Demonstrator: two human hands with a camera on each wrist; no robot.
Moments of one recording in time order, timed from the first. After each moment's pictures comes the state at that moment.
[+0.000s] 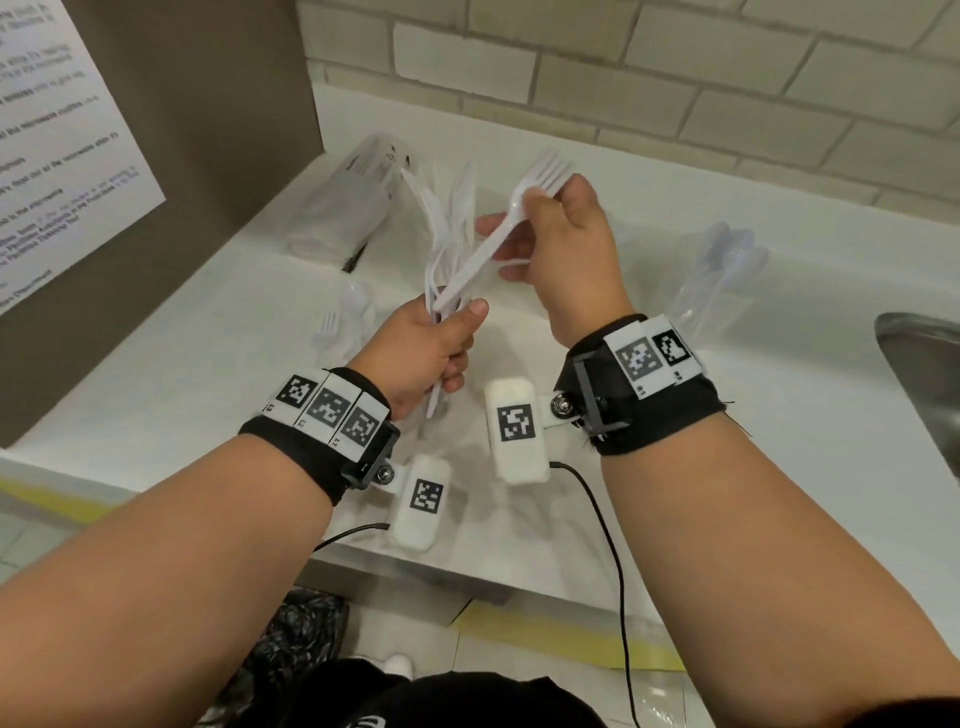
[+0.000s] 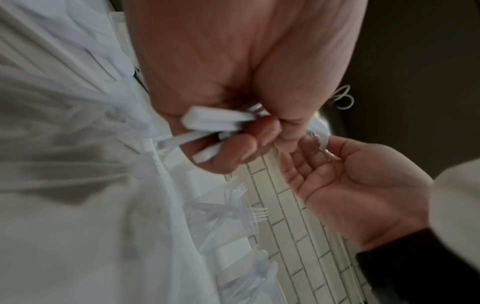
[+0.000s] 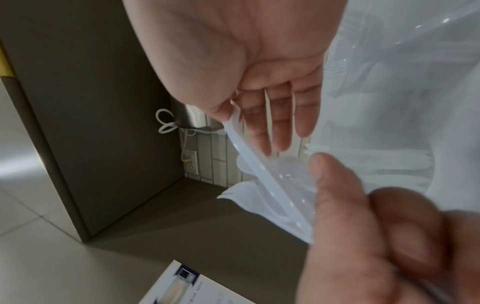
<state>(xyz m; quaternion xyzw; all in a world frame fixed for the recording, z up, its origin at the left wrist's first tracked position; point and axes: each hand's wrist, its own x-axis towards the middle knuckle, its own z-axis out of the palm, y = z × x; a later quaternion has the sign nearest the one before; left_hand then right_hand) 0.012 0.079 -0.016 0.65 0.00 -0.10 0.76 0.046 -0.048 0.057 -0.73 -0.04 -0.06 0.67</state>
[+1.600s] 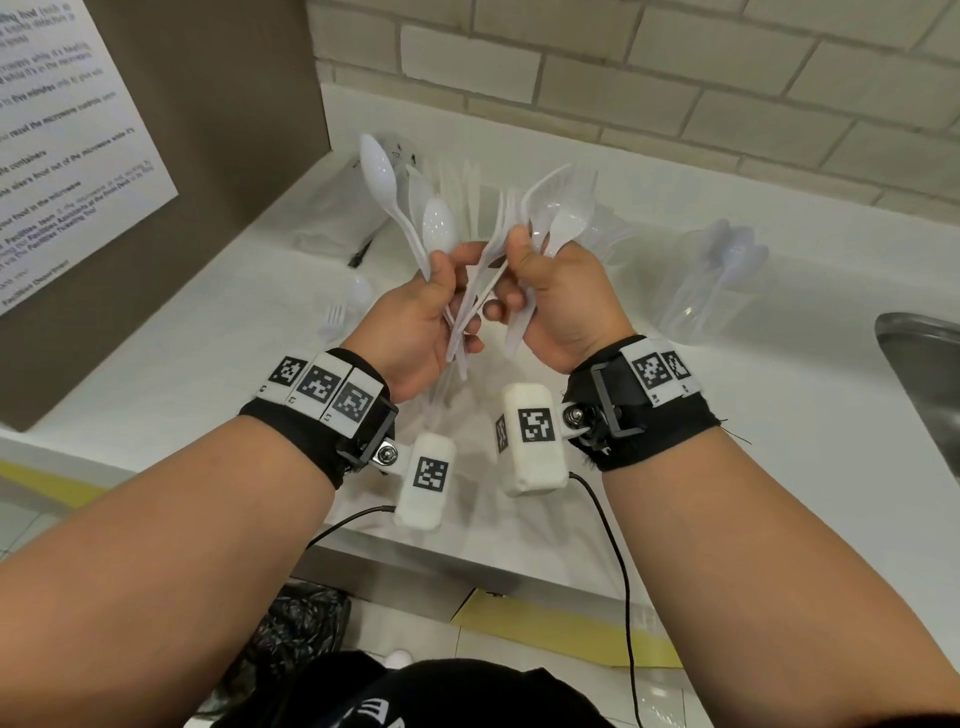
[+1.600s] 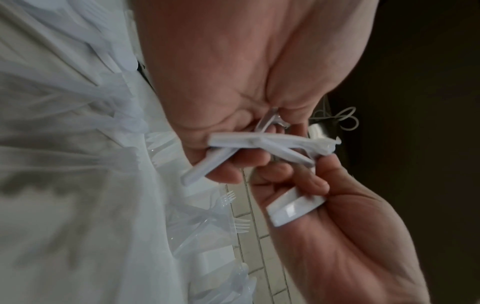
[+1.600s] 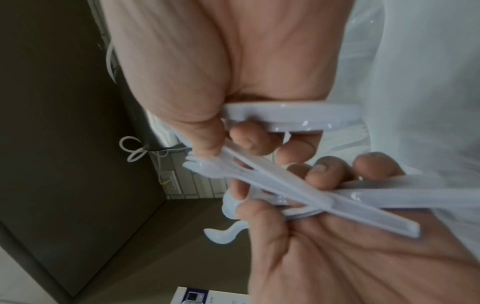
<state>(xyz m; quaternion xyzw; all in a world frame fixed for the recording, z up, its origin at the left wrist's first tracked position) 0.013 0.085 -0.010 0.57 -0.07 -0.11 0.81 0.025 -0.057 0.035 -0.63 -0.11 0.11 0.76</state>
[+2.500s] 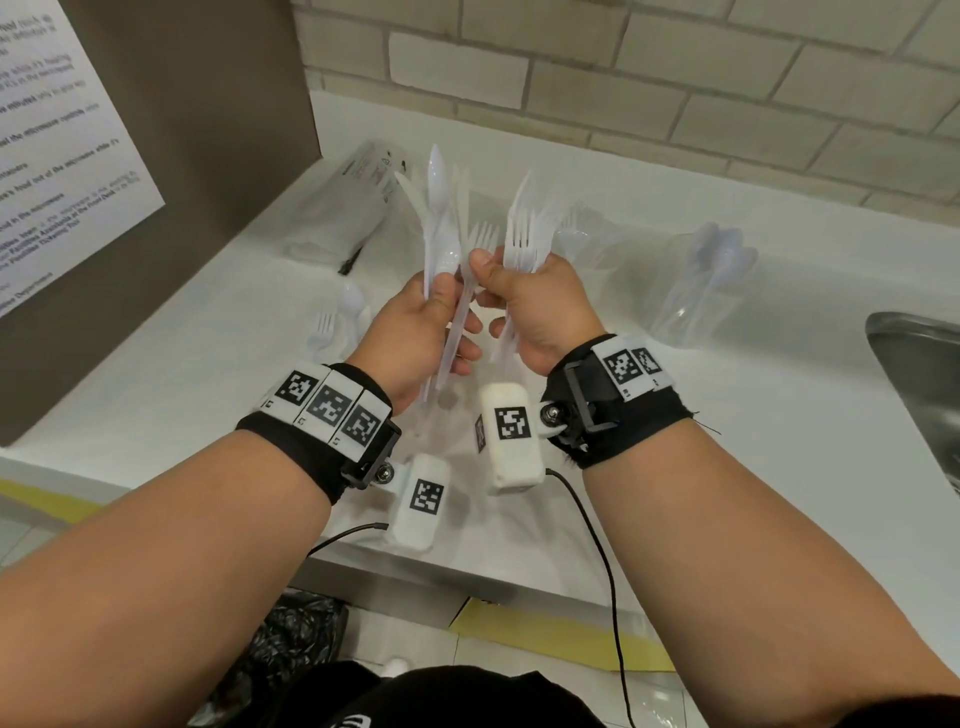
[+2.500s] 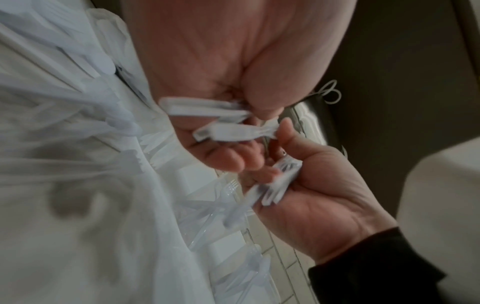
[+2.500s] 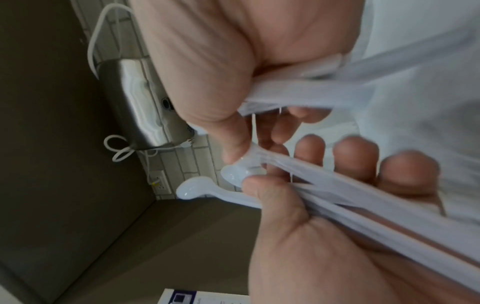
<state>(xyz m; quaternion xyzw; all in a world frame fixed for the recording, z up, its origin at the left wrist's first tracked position) 0.010 0.072 -0.006 0.69 0.02 -0.02 0.72 0.039 -0.052 0.024 -0.69 0.00 0.07 0.72</state>
